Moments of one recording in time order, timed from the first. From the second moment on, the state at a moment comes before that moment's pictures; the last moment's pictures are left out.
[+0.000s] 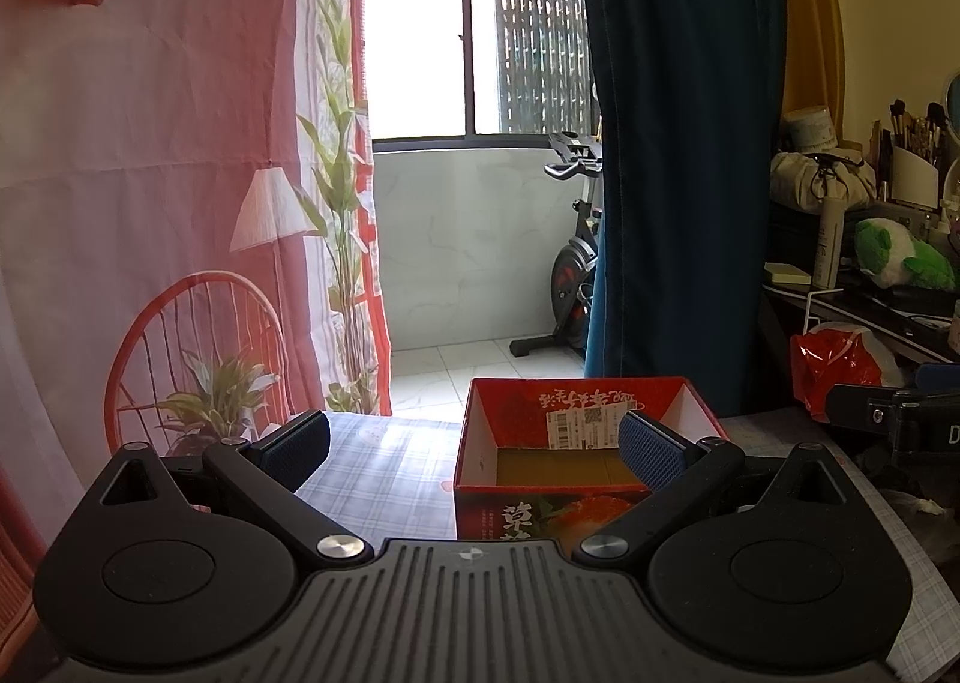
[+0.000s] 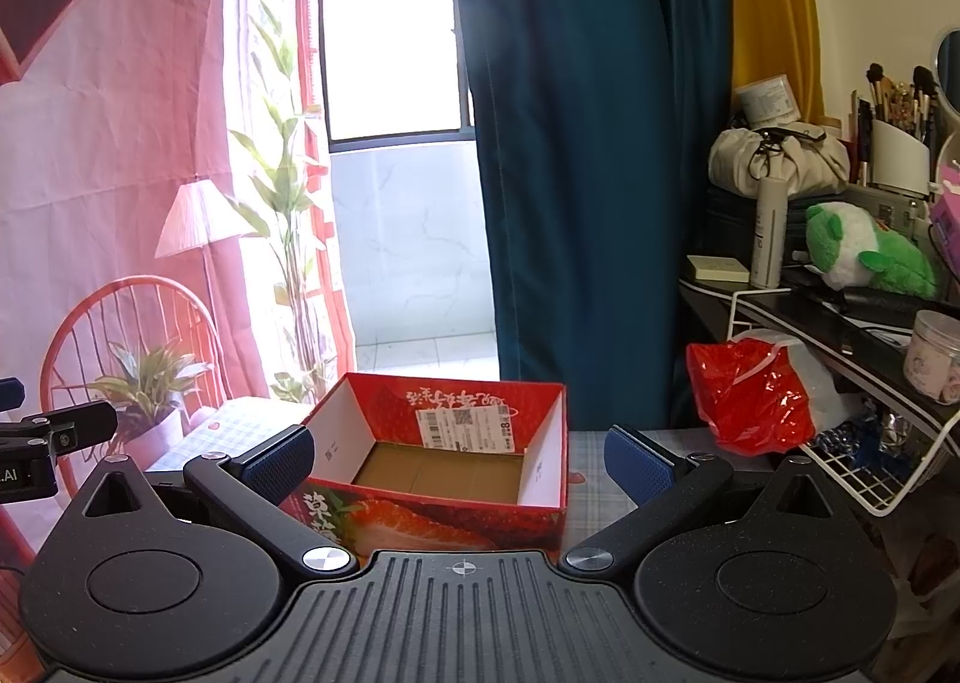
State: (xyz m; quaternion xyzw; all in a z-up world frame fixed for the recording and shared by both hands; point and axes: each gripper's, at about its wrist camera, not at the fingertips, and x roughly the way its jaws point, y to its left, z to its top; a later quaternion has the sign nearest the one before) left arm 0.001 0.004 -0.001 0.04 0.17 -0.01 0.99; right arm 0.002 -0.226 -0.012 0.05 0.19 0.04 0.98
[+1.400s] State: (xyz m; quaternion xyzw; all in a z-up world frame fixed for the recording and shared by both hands) left arm 0.002 0.005 -0.001 0.04 0.17 -0.02 0.98; right arm 0.002 -0.226 -0.011 0.05 0.19 0.04 0.98
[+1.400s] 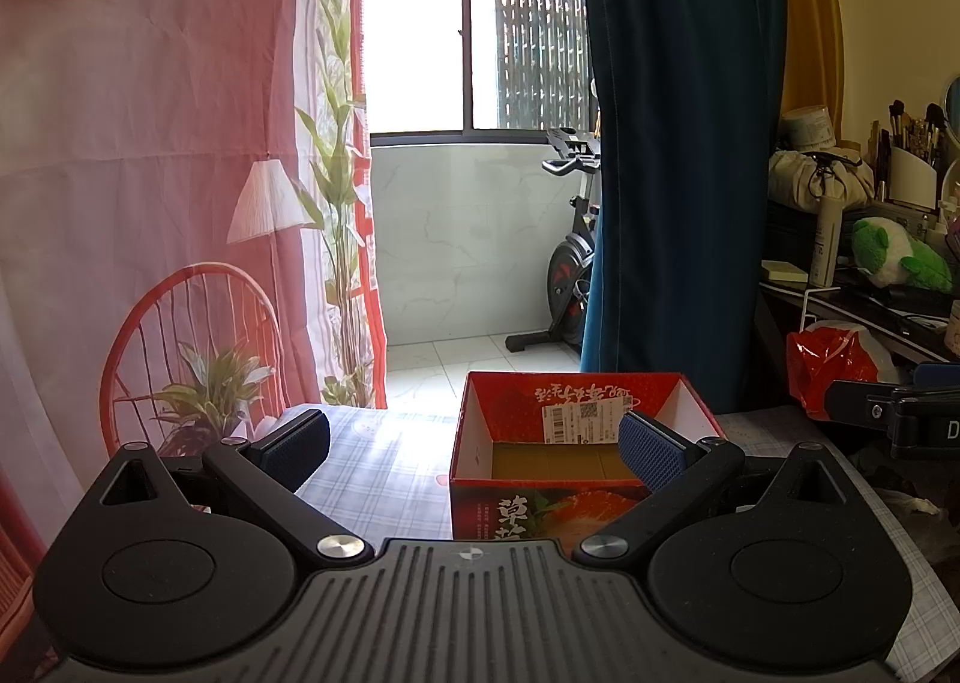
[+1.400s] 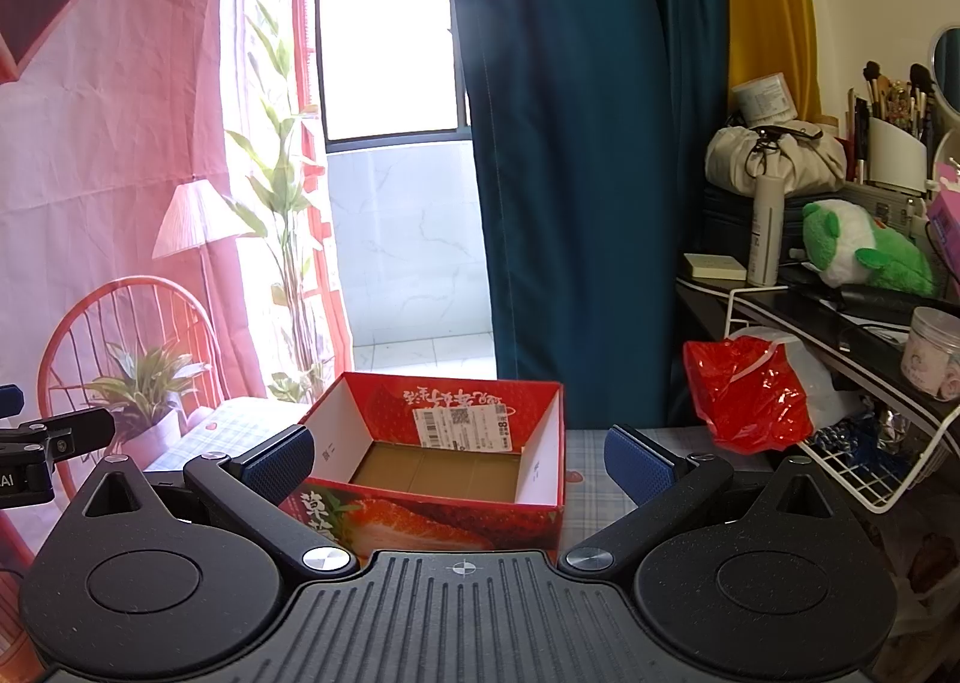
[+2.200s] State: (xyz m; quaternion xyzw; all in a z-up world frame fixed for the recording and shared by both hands) left arm 0.027 0.031 -0.050 0.00 0.21 -0.01 0.98; right arm 0.009 -0.231 -0.064 0.07 0.18 0.06 0.98
